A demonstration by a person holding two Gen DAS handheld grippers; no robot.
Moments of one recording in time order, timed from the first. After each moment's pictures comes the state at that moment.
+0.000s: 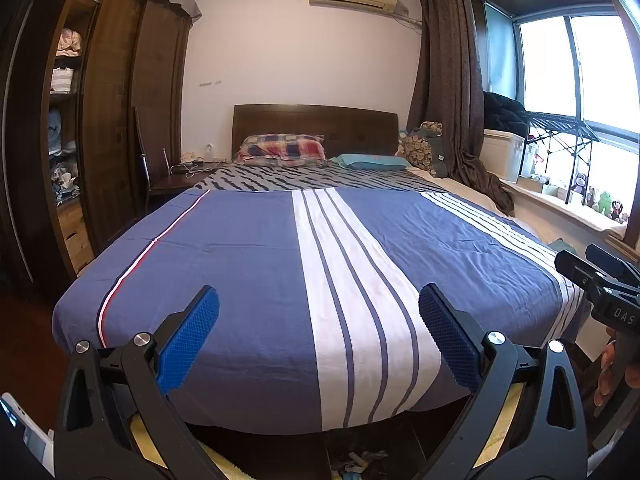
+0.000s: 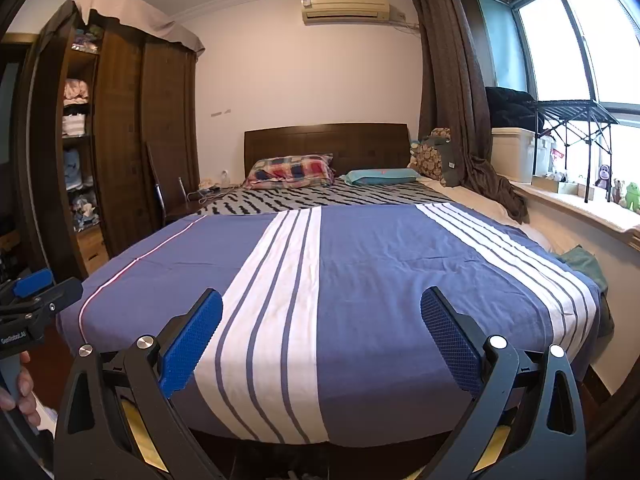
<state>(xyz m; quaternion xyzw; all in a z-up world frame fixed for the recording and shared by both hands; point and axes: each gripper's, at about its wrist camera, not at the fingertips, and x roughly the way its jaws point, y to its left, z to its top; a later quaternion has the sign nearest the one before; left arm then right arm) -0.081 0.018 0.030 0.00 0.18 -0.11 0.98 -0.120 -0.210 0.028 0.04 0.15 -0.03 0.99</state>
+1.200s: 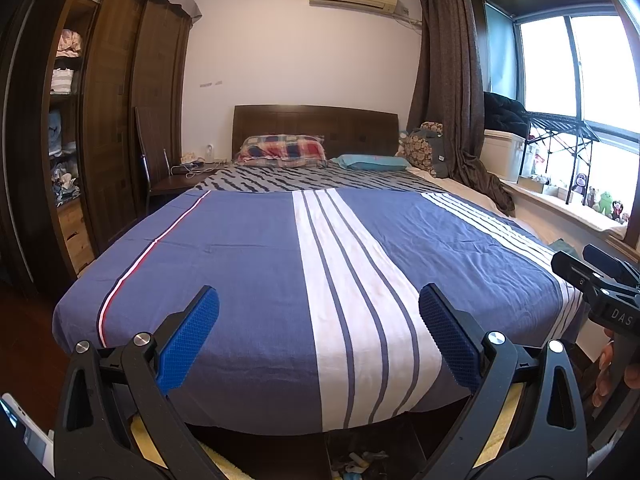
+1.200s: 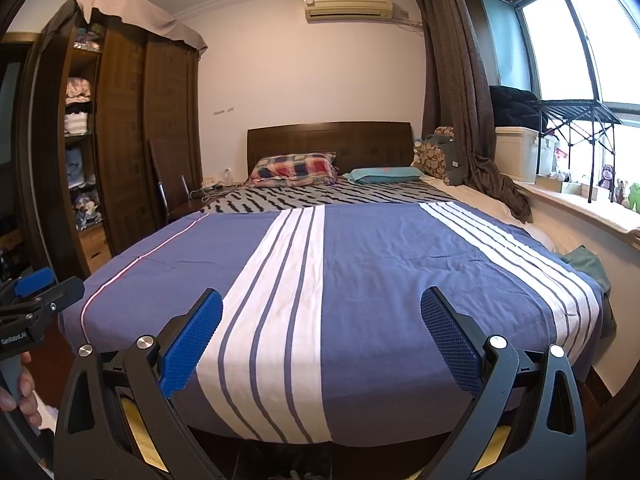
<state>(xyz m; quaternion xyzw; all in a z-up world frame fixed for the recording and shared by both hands) -0.080 0.019 0.029 0.00 0.18 -0.10 0.98 -0.119 -0.204 0.030 0.04 0.16 -0.03 0.99</state>
